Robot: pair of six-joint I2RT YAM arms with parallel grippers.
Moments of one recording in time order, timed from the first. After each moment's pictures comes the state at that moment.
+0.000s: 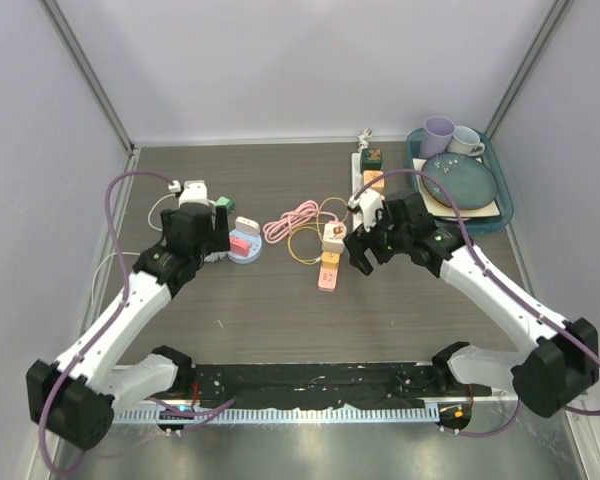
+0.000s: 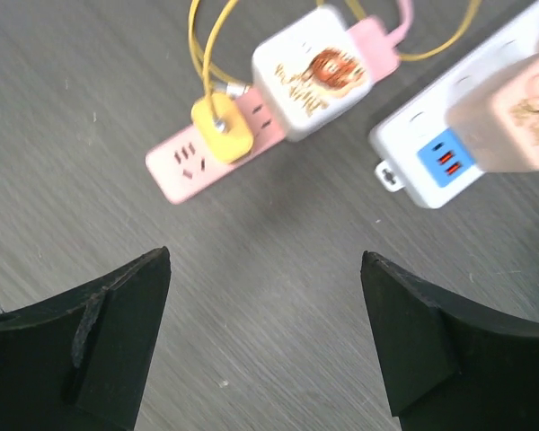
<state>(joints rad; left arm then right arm) -0.43 0.98 0.84 -0.47 -0.47 -0.26 0.50 1.22 0.99 -0.58 -0.23 -0.28</state>
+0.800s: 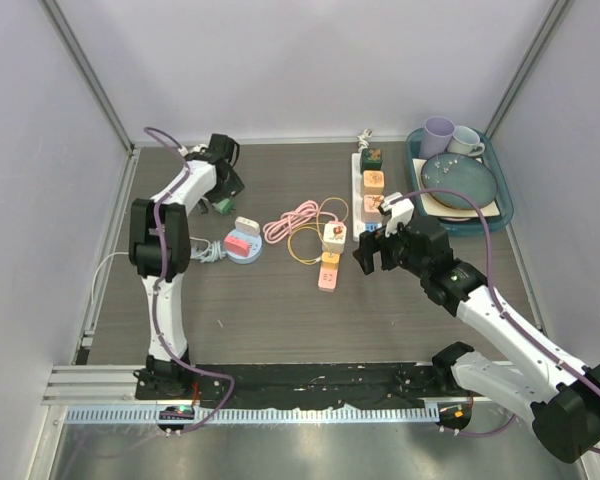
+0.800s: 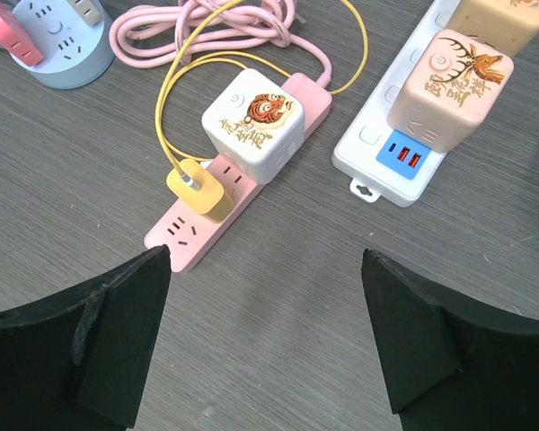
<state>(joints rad) -0.19 2.13 1.74 -0.72 -0.39 -0.76 0.50 0.93 0.69 -0.22 -0.06 0.06</state>
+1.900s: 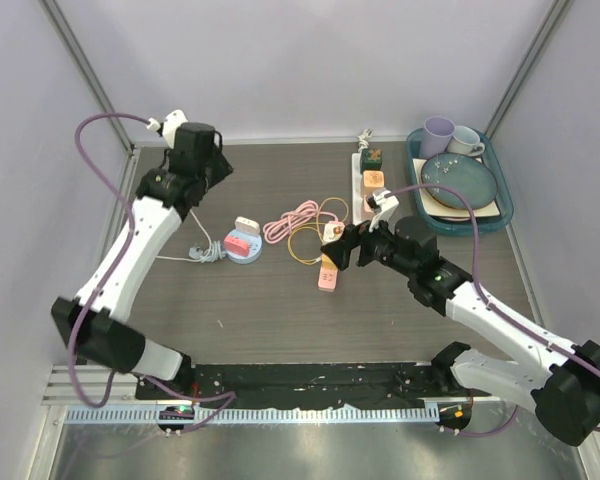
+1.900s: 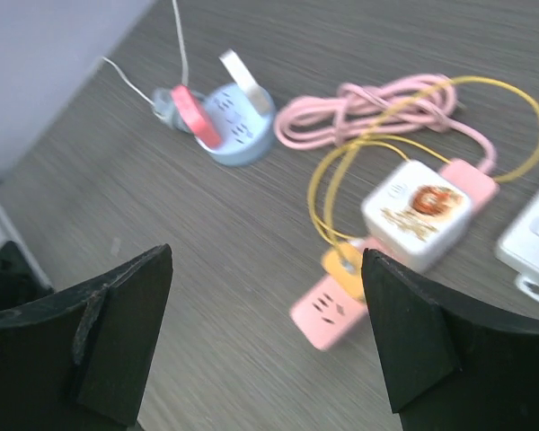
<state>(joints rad) -0.32 1.51 1.58 -0.71 -0.42 -0.73 0.60 1.00 0.67 0.05 -0.19 0.29</state>
